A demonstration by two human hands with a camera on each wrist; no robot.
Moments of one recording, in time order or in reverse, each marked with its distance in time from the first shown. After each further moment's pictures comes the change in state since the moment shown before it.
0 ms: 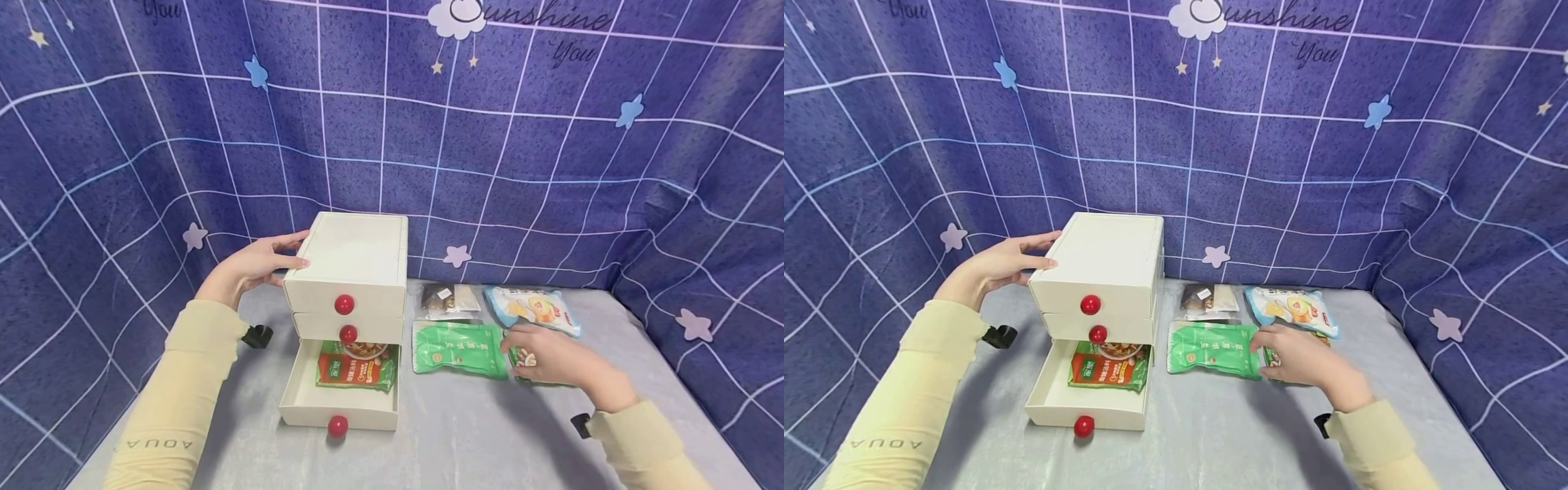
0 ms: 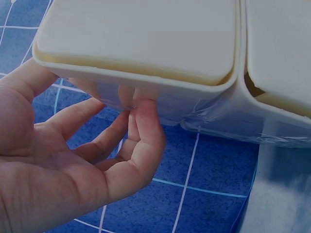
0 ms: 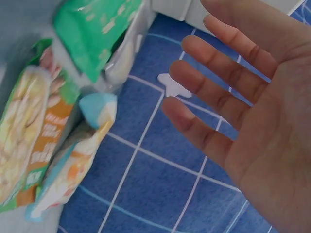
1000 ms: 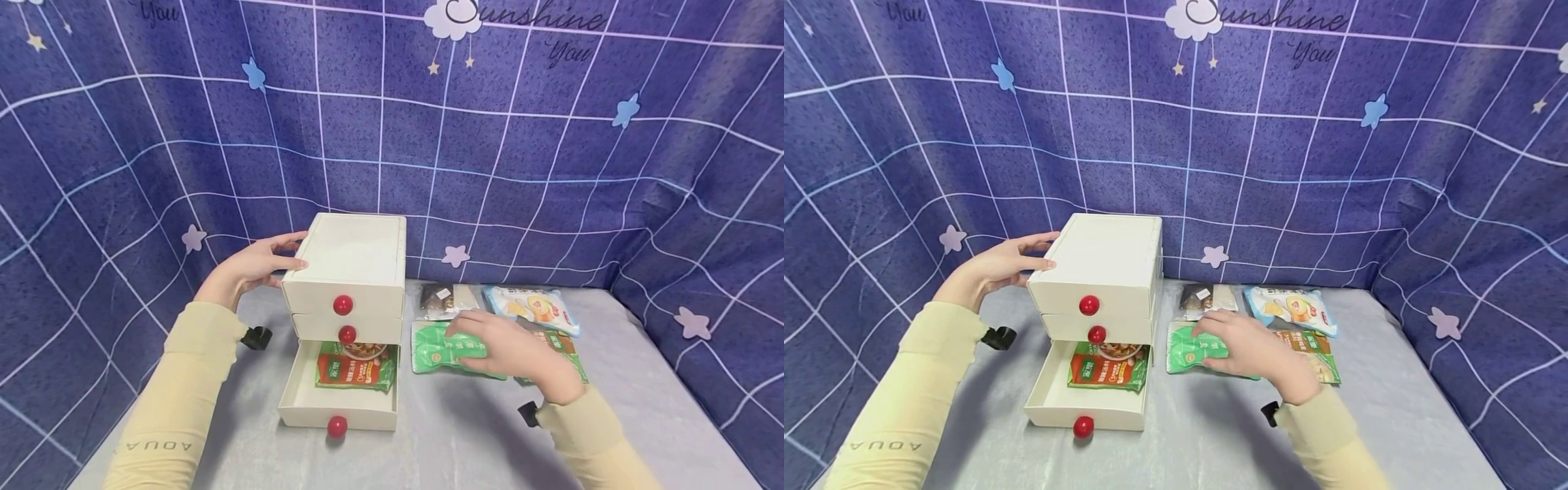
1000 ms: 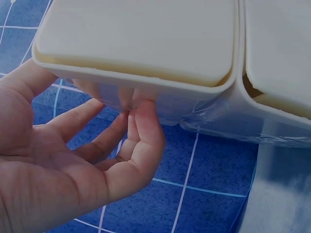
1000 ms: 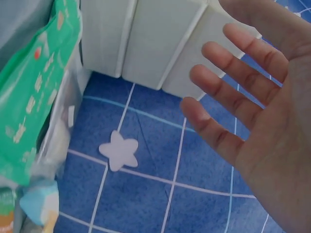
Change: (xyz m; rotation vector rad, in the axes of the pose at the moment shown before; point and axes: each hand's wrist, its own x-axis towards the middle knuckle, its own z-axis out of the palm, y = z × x) left_hand 0.001 -0.001 0.001 0.002 0.010 0.007; right_hand 0.059 -0.051 -0.004 0.048 0.123 -0.127
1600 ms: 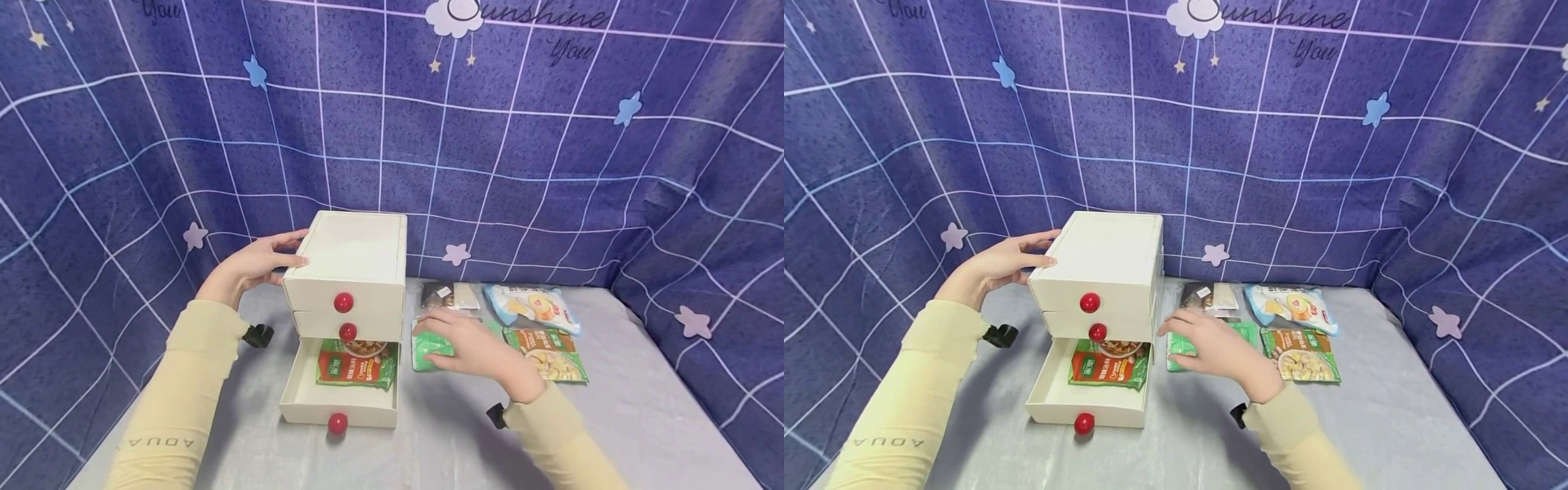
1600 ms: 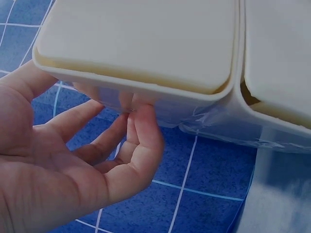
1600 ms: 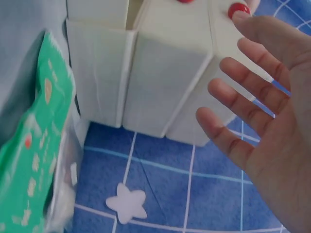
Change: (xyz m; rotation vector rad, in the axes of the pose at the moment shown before) left_hand 0.002 -0.004 -0.001 -0.017 0.005 0.001; right_hand 0.034 -0.018 0.028 0.040 0.062 -0.058
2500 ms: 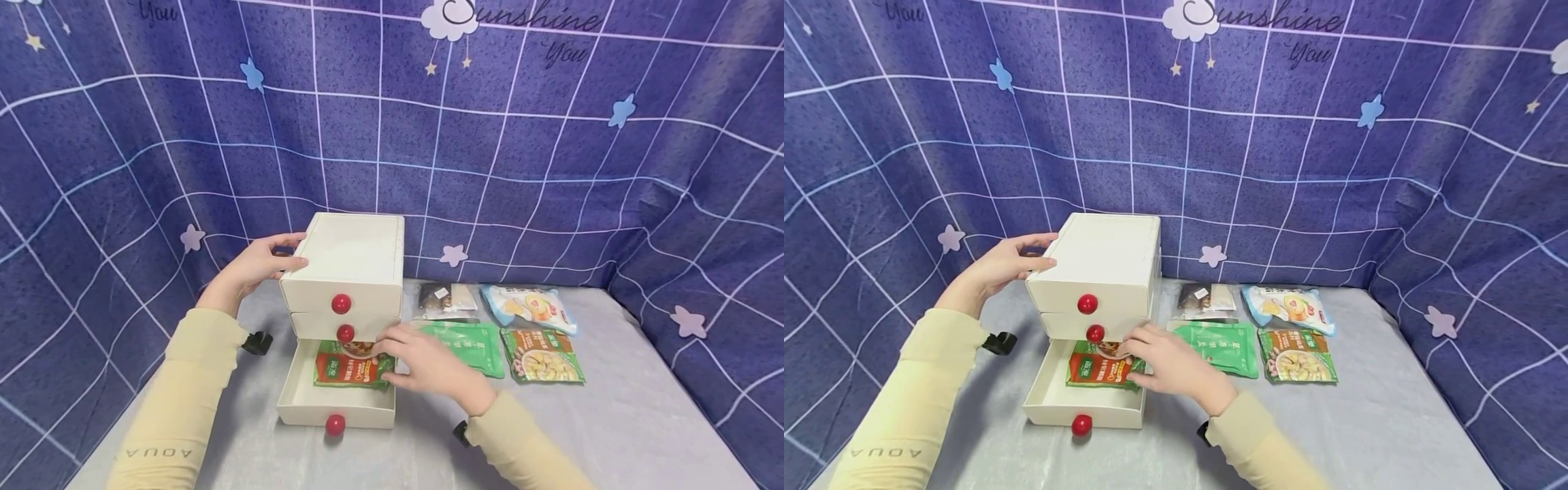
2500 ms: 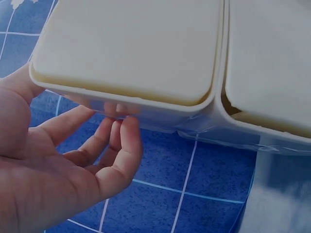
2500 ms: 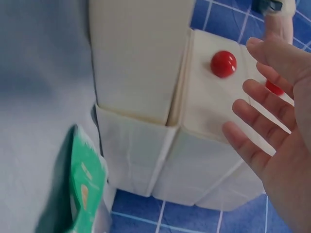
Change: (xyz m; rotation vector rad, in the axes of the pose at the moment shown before) left_hand 0.000 -0.005 0.005 0.163 0.111 0.078; right_hand 0.028 -0.026 0.052 -0.040 0.011 -0.073
